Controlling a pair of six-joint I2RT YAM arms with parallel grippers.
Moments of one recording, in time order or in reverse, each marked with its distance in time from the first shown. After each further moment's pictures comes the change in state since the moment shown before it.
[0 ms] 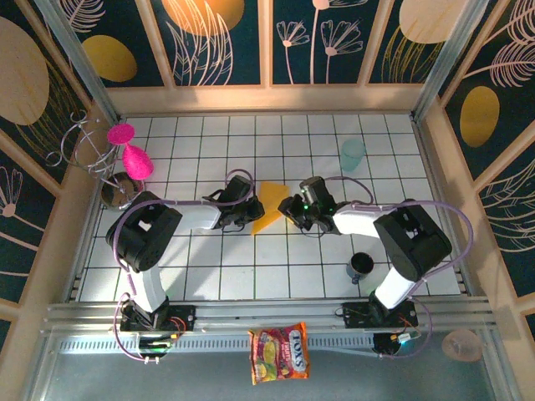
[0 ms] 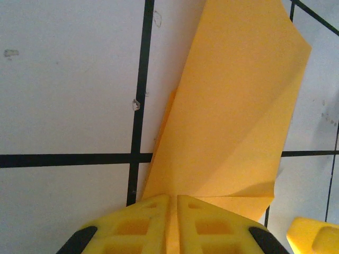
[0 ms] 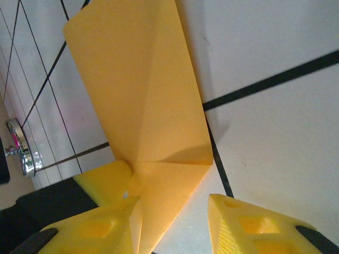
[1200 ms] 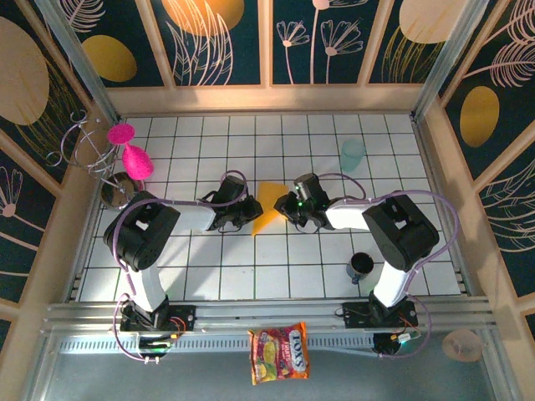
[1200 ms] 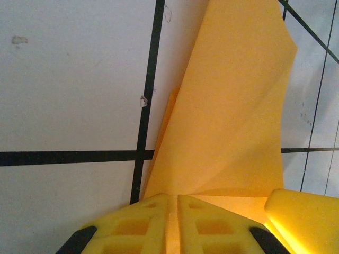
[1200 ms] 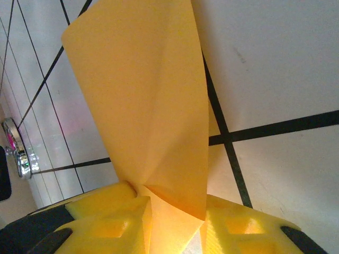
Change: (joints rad) left arm 0.047 -0.005 -0.053 0.093 0.105 -0.047; right arm 0.007 0.095 0.057 0.045 -0.019 -0.017
